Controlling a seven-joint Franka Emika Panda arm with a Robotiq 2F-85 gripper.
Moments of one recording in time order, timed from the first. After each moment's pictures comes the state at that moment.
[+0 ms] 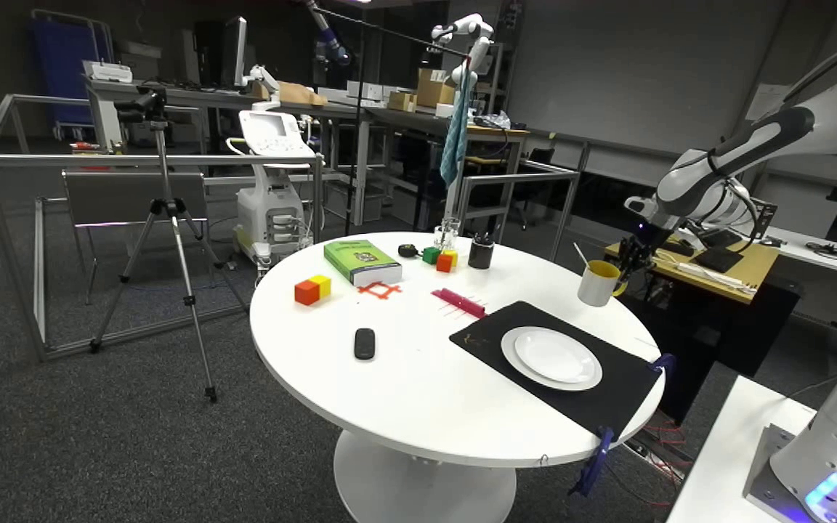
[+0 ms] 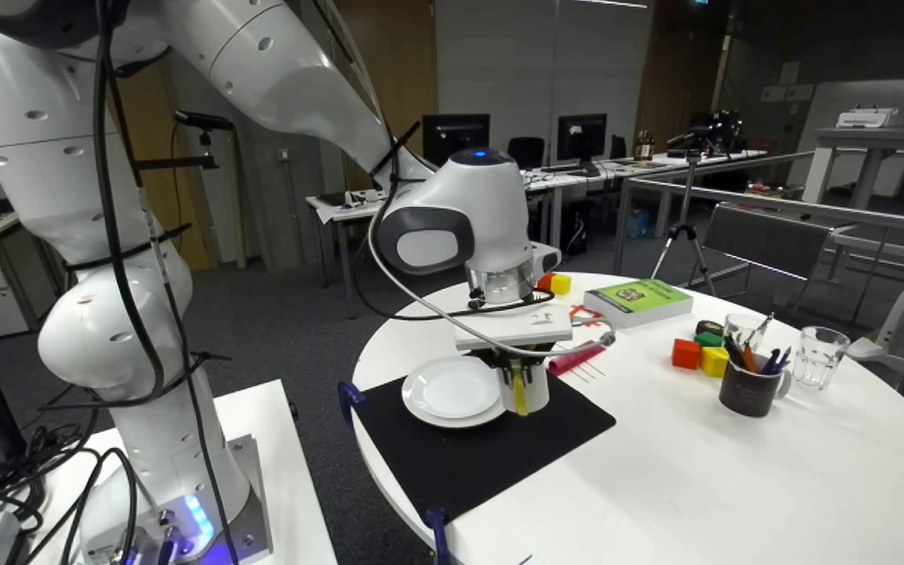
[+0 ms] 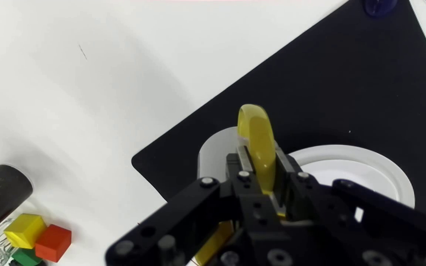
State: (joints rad) arm -0.14 -0.09 -0.25 -2.55 0.19 2.66 -1.50
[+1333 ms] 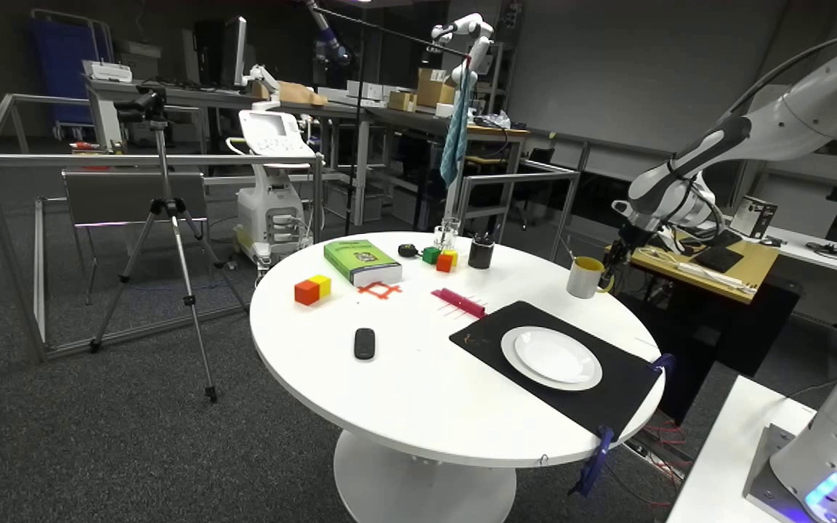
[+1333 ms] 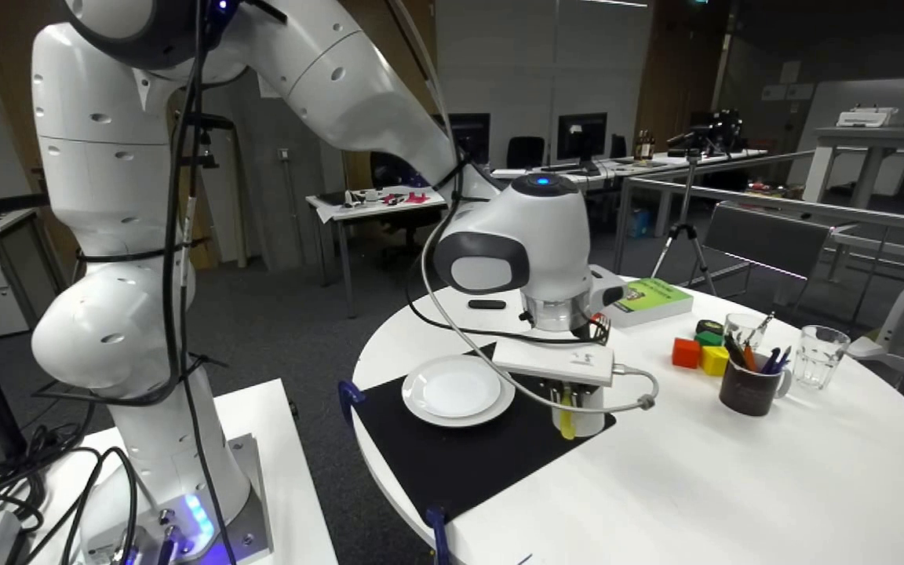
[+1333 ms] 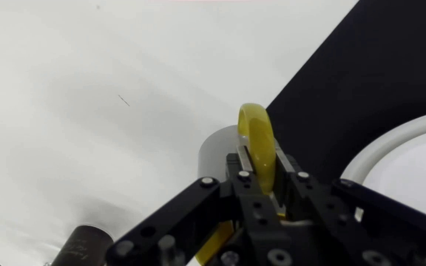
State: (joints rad) arm -0.19 0.15 -0.24 -2.33 0.37 2.67 -1.36
